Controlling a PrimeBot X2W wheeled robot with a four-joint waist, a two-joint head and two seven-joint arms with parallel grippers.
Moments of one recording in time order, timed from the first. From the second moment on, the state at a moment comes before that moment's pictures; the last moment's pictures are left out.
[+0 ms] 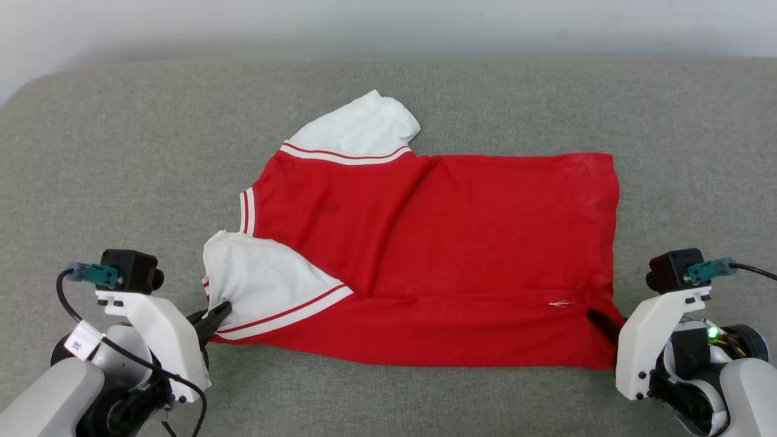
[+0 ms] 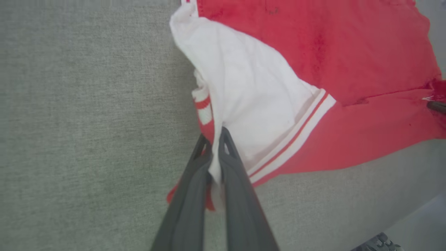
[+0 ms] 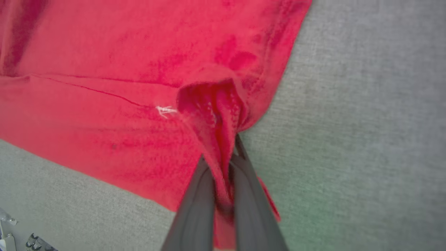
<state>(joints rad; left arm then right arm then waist) -0.32 0.78 -0.60 0.04 -1.13 0.11 0.33 -0.21 -0.23 0.08 0.16 0.44 0.13 0.67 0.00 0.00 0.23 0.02</state>
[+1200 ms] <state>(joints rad) -0.04 0.68 -0.66 0.11 -1.19 0.17 0.22 0.11 -0.25 0.10 0.11 0.45 0.13 0.49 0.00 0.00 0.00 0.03</state>
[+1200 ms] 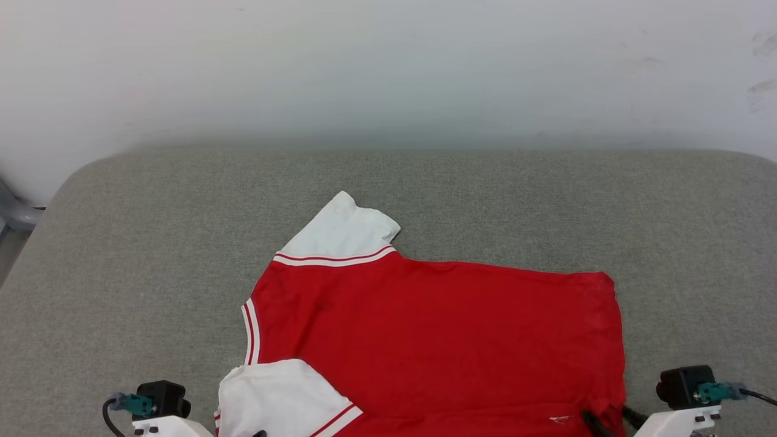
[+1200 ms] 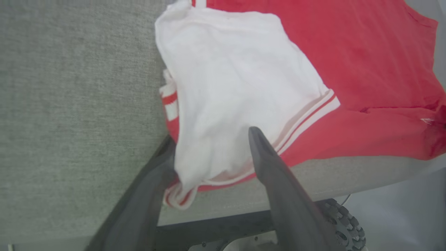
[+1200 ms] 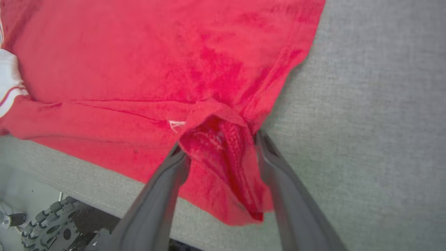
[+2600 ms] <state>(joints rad) -0.62 0.65 -0.52 0.28 -0.86 0.10 -0.12 -0.10 -0.05 -0.05 -0.22 0.19 0.13 0.05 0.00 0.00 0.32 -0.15</state>
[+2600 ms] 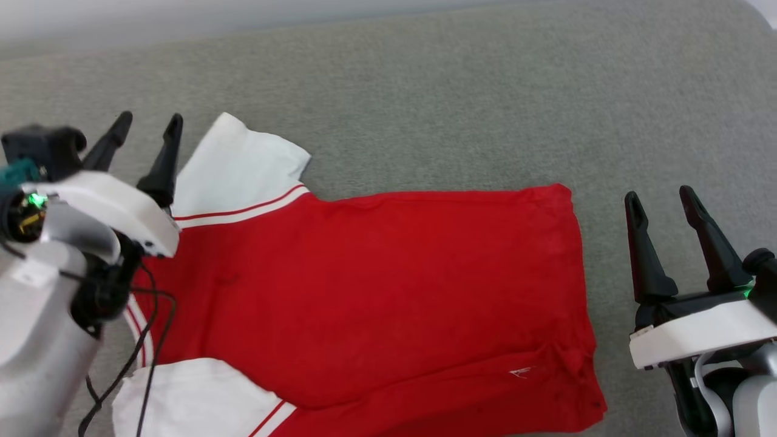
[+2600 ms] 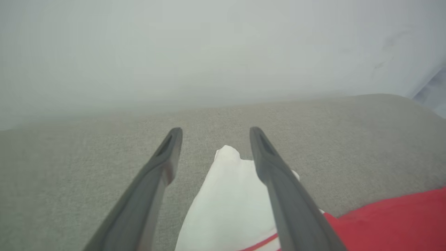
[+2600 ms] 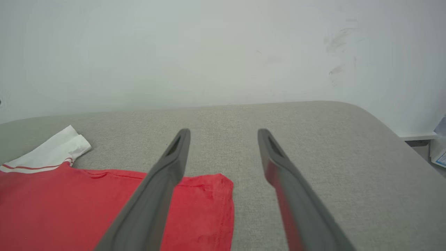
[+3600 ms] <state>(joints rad) -1.01 0.78 -0.65 0.57 -1.13 -0.08 0.86 -0.14 -0.05 -0.01 -0.09 0.29 0.13 -0.05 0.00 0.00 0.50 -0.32</state>
